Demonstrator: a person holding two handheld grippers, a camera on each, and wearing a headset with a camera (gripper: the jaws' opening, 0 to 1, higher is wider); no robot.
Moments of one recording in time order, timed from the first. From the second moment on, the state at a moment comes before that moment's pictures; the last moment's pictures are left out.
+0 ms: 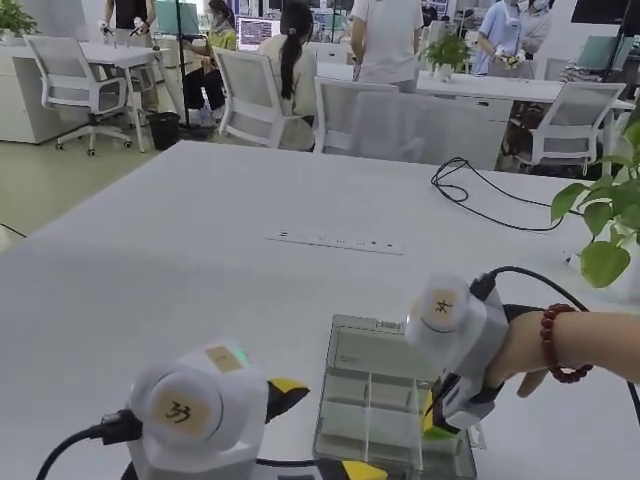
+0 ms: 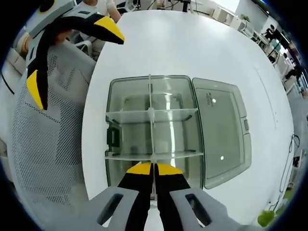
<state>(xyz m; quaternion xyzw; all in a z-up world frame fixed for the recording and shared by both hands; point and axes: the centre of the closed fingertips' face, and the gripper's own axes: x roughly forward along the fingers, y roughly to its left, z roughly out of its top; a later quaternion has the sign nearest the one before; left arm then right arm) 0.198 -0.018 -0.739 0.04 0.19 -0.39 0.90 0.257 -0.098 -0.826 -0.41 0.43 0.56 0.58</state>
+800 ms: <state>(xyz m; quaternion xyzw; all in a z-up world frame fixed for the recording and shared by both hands) 0.200 -0.007 -0.735 0.03 0.22 -0.37 0.90 0.243 -0.101 -0.762 -0.22 0.36 0.48 0.77</state>
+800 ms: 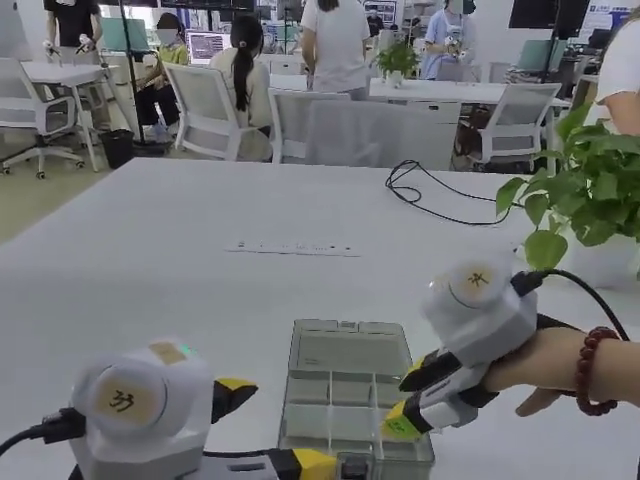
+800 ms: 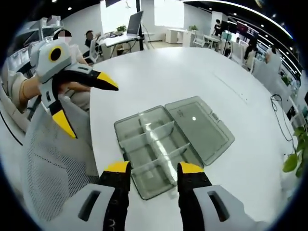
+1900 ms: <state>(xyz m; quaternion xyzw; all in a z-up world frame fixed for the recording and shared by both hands) 0.187 0.016 -0.728 0.04 0.24 -0.35 0.90 0.202 -0.152 -0.727 -0.07 0.25 0.39 0.88</state>
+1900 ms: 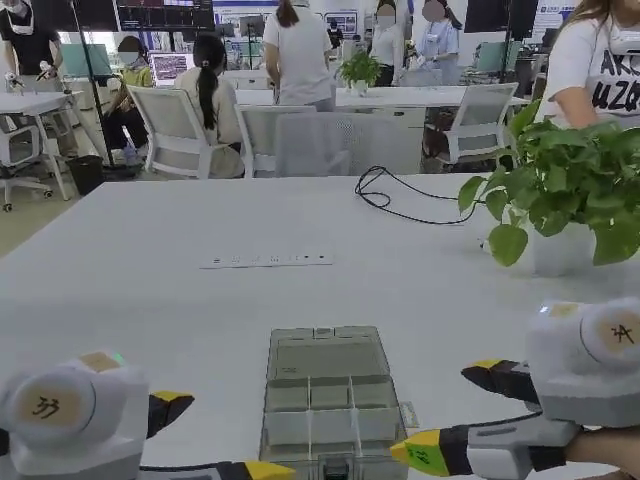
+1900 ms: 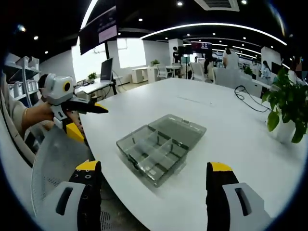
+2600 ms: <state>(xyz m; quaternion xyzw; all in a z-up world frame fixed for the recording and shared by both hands) 0.181 0.014 -0.727 0.07 0.23 -0.34 0.91 0.192 -0.151 -0.729 -0.08 0.24 0.40 0.88</state>
